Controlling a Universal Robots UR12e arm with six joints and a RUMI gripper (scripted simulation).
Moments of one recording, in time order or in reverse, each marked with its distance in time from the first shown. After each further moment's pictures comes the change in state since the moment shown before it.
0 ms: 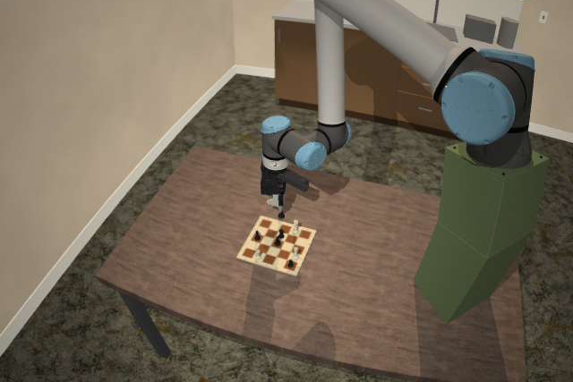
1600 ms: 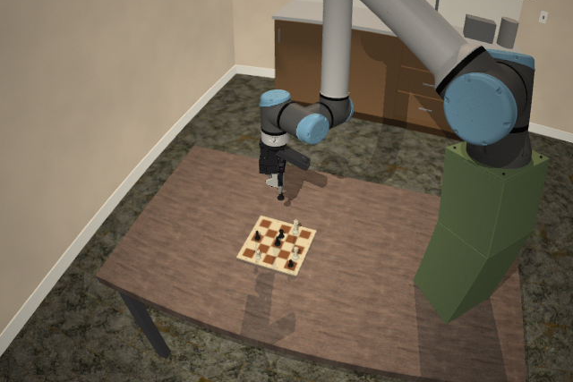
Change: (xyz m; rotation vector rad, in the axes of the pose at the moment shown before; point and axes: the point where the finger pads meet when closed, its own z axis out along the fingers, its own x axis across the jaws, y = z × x) arm 0.007 0.000 -0.100 0.000 0.000 0.008
